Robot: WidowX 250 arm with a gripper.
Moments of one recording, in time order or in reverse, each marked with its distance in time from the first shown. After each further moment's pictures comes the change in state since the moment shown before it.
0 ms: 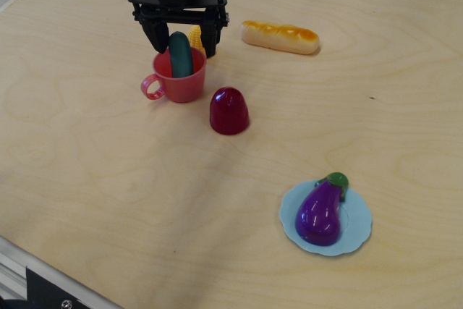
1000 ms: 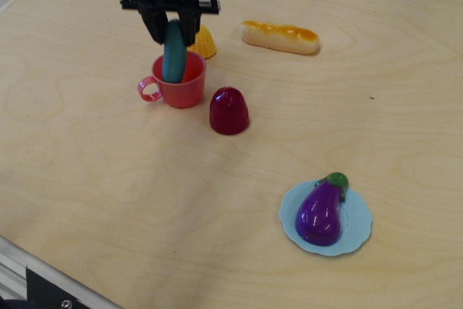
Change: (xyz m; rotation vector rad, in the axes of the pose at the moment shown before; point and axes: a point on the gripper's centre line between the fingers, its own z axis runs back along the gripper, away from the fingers) arm -0.002 0.004 0.031 0.024 -0.015 0.024
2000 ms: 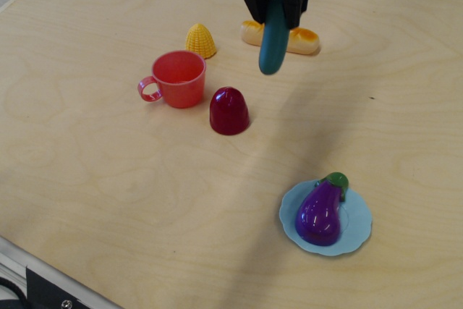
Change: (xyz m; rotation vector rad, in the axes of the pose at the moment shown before) arm -0.015 -0.114 0.024 -0.142 -0.077 -0.220
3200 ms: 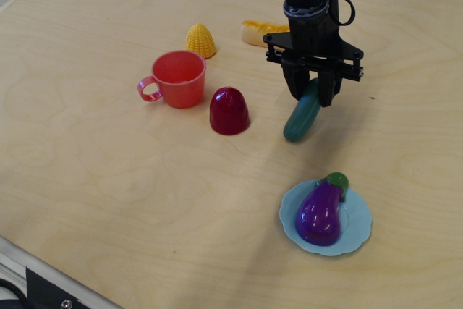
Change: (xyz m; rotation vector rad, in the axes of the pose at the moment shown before) arm -0.018 -0.023 -0.083 -0.059 0.169 -0.104
